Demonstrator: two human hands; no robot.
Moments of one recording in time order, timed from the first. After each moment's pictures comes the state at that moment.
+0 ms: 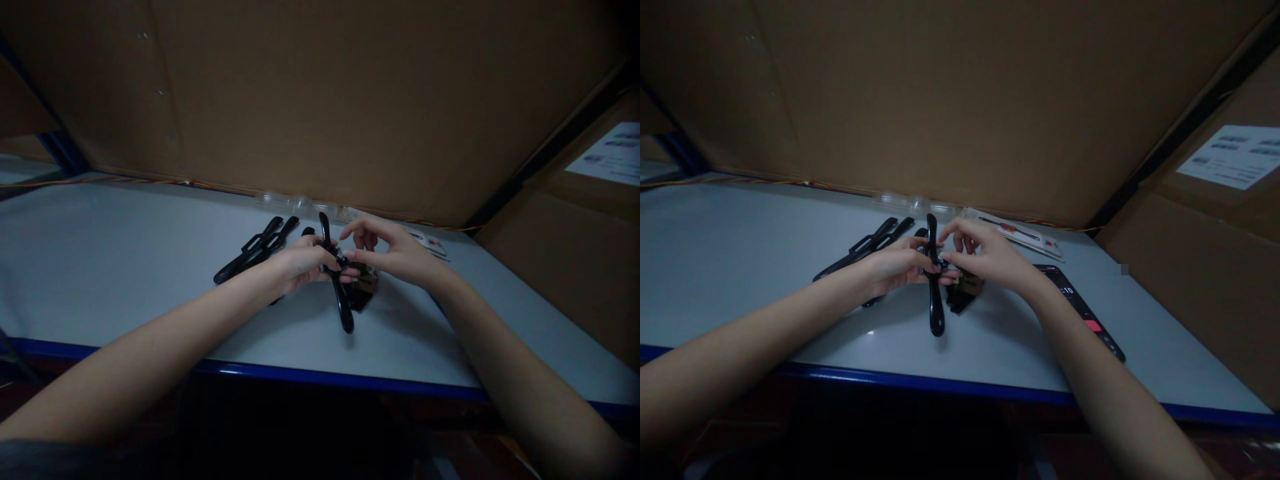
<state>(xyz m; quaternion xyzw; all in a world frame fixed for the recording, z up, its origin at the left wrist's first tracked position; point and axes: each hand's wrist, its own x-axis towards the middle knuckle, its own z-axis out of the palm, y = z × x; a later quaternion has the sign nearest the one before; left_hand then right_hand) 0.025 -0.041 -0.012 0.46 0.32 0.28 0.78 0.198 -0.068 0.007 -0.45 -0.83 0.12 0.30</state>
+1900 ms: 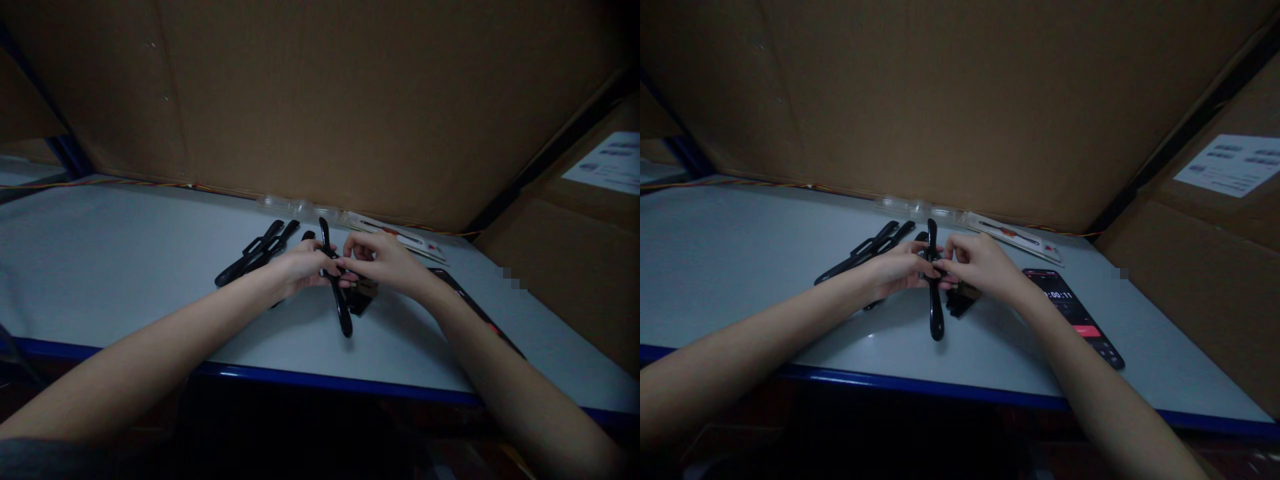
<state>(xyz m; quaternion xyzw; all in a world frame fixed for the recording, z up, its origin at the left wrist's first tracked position) 0.025 -0.038 -0.015 0.46 0.32 0.28 0.78 0.193 -0.067 -0.002 -0.50 -0.82 0.09 0.25</state>
